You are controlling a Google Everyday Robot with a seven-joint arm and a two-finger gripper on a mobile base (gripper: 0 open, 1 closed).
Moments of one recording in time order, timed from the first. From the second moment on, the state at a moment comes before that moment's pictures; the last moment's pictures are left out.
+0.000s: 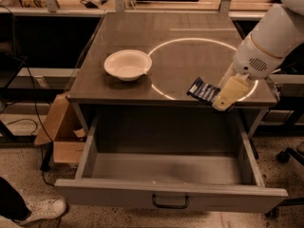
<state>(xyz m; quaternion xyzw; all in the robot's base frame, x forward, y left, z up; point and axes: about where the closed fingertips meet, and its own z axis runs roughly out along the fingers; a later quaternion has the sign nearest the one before) 0.517 -0.186 0.876 -0.53 0.83 0.10 0.14</state>
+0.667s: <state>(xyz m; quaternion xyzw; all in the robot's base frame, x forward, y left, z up) 0.514 -0.192 0.866 -0.51 0.84 0.09 0.14</state>
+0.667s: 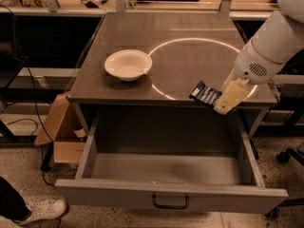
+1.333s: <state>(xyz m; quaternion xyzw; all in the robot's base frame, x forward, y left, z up) 0.494 -0.192 0.835 -0.50 0.85 0.08 0.13</state>
